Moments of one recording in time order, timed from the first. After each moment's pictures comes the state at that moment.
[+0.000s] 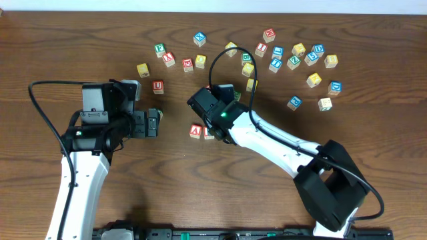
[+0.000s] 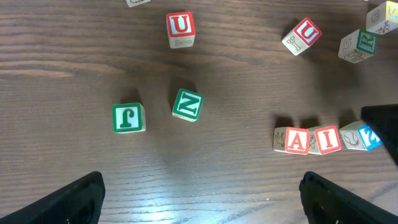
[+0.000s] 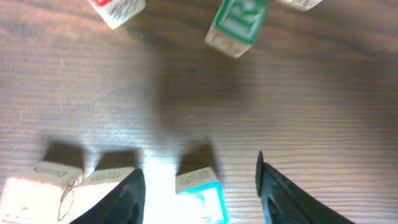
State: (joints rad) left arm 0.02 1.20 0.94 -0.74 0.21 0.04; right arm 0.80 1.92 1.36 -0.72 0.39 0.67
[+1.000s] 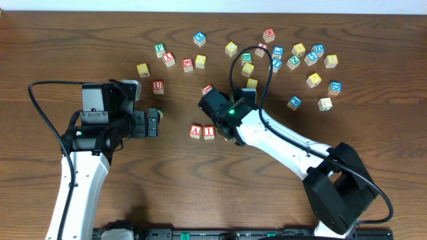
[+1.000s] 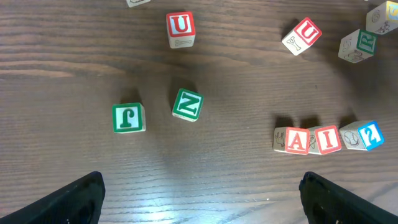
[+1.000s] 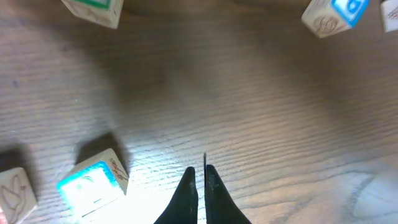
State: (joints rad) left arm 0.02 1.20 0.94 -0.74 0.21 0.04; right arm 0.76 1.88 1.33 -0.93 0.48 0.86
